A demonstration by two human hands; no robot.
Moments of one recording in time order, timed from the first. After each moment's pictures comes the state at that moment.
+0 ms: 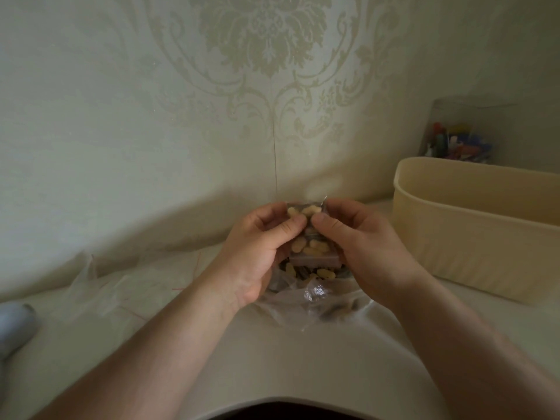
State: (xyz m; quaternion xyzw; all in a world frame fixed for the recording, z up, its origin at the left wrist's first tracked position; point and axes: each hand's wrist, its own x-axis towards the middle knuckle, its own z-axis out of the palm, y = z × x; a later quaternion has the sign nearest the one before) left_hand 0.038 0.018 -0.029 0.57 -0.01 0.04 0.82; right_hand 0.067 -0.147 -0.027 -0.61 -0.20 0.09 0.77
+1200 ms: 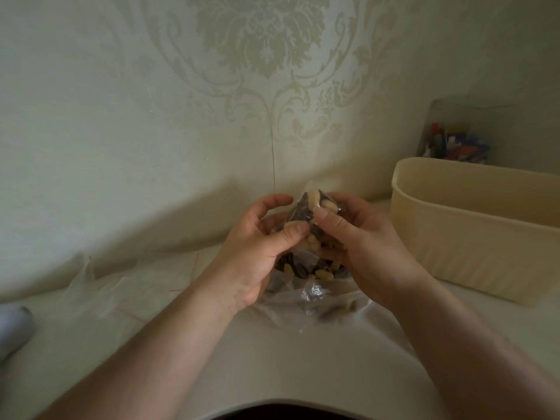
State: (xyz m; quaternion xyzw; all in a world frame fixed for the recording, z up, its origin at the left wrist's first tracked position) left_hand 0.034 0.019 -0.026 0.57 -0.02 0.04 0.82; right_hand 0.069 -0.151 -0.026 -0.60 -0.17 0.08 0.78
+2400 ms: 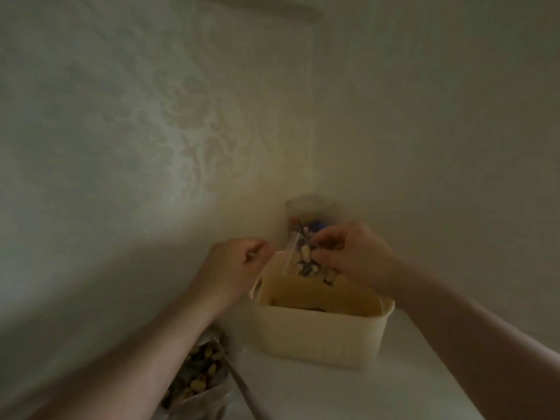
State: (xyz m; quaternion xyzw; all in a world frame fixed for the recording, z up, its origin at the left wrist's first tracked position) left_hand 0.126 -0.128 0.080 0.92 -0.14 0.18 0.32; right_hand 0.111 -0.368 0.100 -0.89 -0.13 -0.10 0.42
